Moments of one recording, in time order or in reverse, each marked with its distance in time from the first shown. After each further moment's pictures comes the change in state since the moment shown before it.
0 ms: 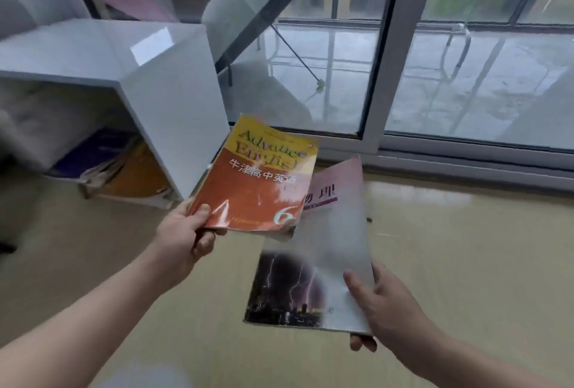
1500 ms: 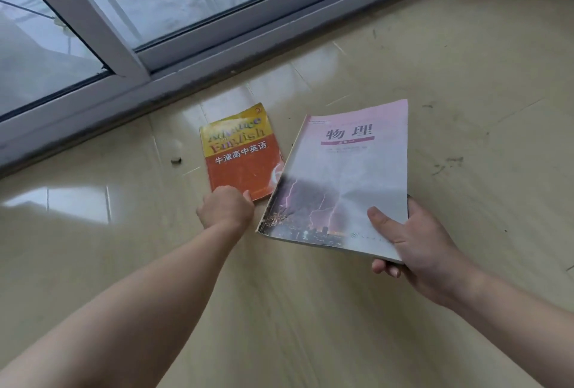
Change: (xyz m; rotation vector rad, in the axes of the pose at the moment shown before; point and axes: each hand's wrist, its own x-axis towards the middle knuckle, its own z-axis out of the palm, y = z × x) left_hand 0.053 -0.316 0.365 1.783 -0.218 0.291; right_hand -0.107 0.200 -0.260 0.530 0.633 0.184
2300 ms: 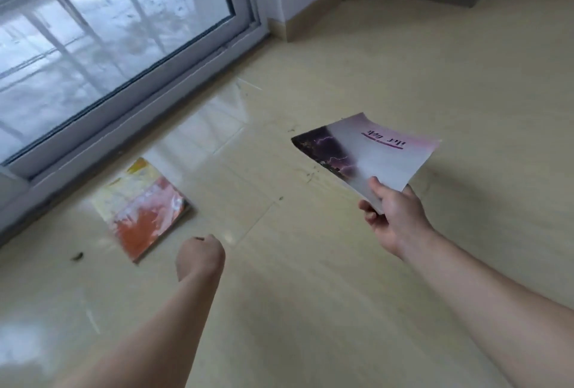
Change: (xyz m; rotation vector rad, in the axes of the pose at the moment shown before) left_hand -0.120 0.133 -0.009 -0.406 -0.121 0.025; right_hand -0.054 0.000 -0.168 0.697 0.633 -0.110
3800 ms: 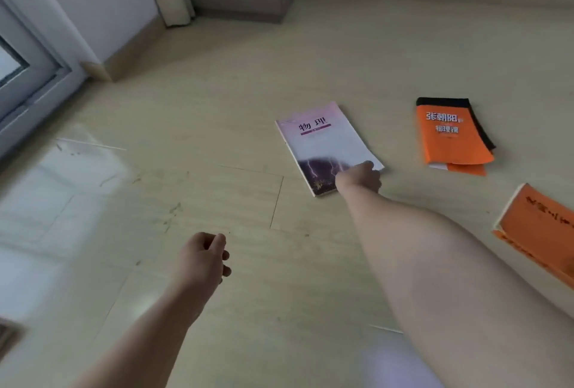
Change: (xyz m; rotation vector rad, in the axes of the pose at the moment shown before) left_hand -0.167 0.145 0.060 -0.203 -0.591 0.482; right_hand 0.113 -0.092 -0.174 -0.828 0.792 -0.045
